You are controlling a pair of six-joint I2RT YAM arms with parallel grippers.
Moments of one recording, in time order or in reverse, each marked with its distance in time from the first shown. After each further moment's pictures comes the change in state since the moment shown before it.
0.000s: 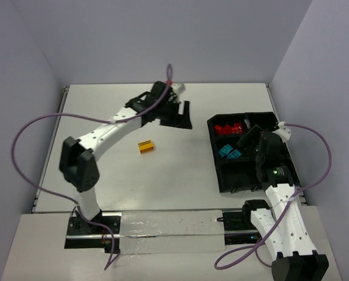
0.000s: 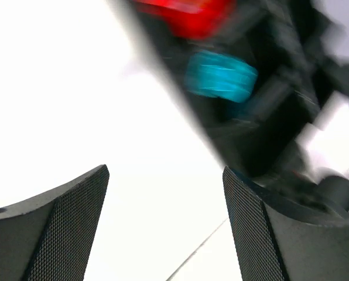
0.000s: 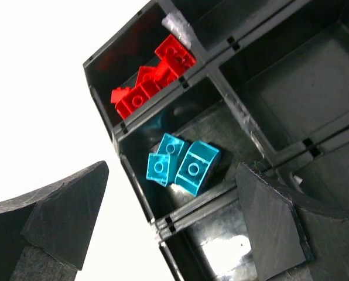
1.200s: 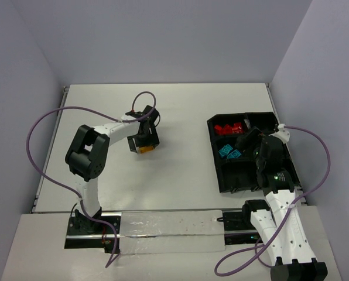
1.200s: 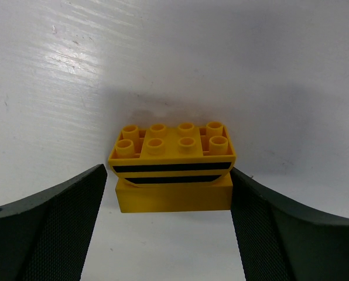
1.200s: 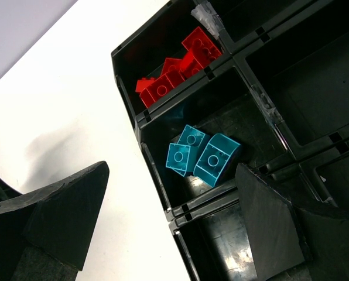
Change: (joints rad) left arm 0.176 0.085 -0.348 -0.150 -0.533 -0.336; right arm 0.000 -0.087 -0.036 0.010 -0.090 0.015
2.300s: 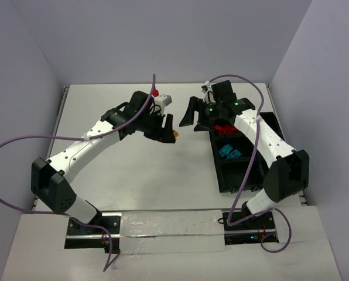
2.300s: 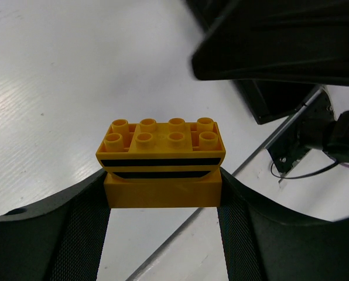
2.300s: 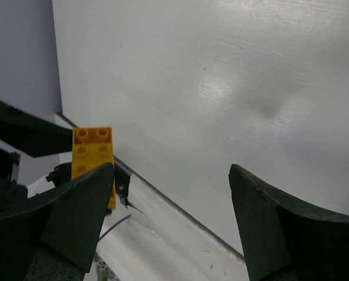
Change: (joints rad) left arm -0.109 -0.434 0.045 0.054 0.550 0.456; right arm 0.339 0.939 0.805 -0.241 -0.645 -0.095
